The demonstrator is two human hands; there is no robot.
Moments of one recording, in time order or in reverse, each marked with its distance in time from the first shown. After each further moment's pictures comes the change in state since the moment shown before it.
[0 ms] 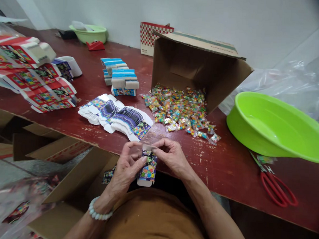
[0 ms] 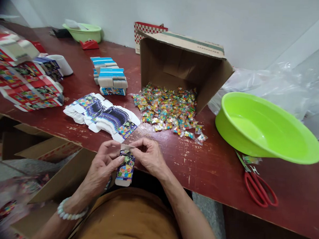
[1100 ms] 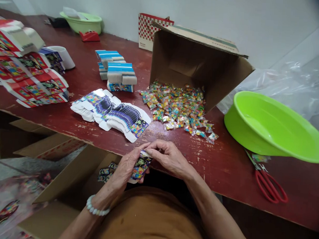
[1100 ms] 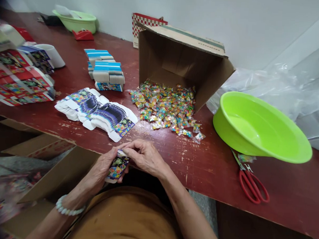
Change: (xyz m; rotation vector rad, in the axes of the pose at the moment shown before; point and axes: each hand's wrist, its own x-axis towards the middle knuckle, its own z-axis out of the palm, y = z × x) left_hand 0.006 -0.004 0.001 0.137 0.013 -0.292; right_hand -0.002 -0.010 -0.002 -0.265 -0.259 -0.079
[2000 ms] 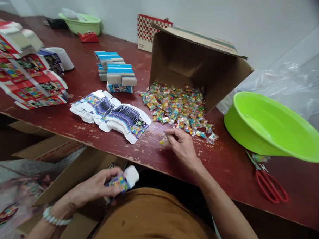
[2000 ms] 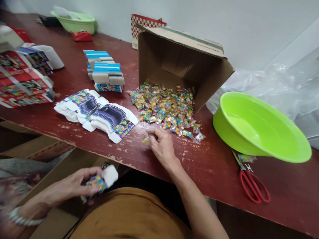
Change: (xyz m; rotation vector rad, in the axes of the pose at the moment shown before) left_hand -0.029 -0.014 -0.097 0.239 -0.335 -0.228; right_hand 0.012 0.014 -0.040 -0.657 0.431 0.028
